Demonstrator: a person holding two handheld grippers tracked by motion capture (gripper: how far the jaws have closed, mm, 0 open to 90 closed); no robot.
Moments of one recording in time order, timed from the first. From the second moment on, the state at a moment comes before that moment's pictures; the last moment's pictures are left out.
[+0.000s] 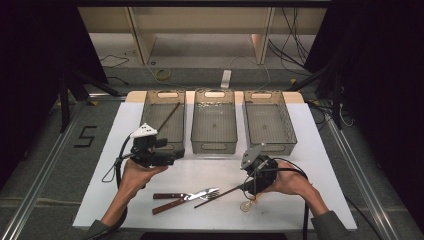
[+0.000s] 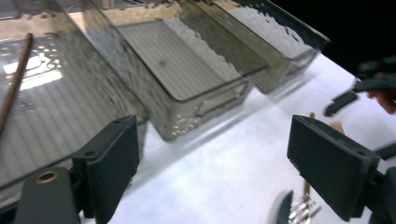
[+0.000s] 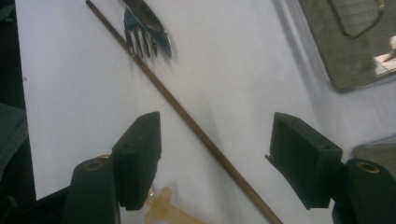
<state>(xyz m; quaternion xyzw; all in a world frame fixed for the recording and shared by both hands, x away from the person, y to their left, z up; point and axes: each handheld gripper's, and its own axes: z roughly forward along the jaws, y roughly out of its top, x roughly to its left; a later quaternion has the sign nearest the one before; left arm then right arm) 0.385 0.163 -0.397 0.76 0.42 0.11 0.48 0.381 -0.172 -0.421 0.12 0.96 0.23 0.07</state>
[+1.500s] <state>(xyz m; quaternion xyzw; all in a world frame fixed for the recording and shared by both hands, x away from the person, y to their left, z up) 0.351 0.149 -0.415 0.79 0.38 0.12 0.47 0.388 -0.154 -0.455 0.03 0.99 0.10 0.04</state>
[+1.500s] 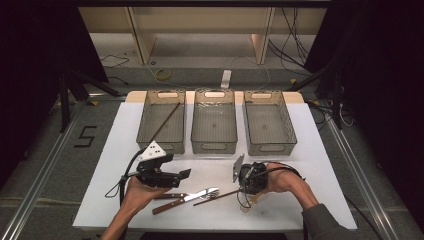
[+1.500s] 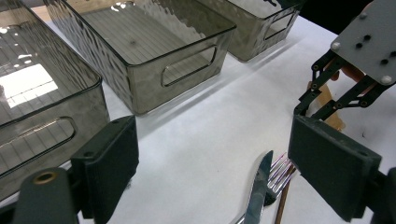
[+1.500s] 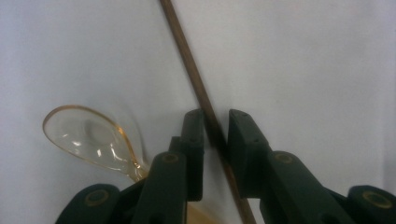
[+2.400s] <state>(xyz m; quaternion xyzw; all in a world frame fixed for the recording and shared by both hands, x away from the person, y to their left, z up) 0.352 0.148 -0.417 0.79 0.38 0.12 0.46 0.378 -0.161 -0.454 -0.06 0.99 0.10 0.04</state>
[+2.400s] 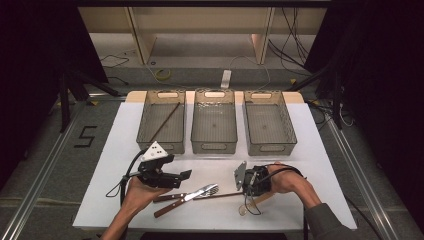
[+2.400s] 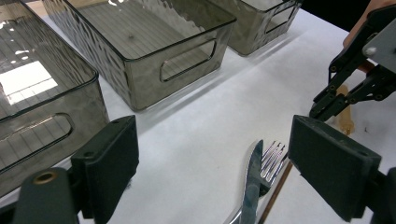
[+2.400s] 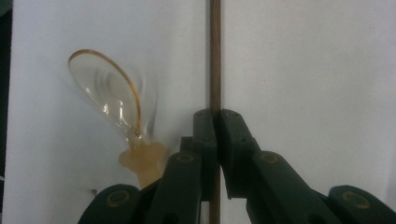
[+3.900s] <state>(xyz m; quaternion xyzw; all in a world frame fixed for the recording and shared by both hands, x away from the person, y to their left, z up) 0.343 0.056 -0.424 0.93 0.21 0.02 0.29 0.352 -0.143 -0.411 -0.11 0.98 0.13 0.11</state>
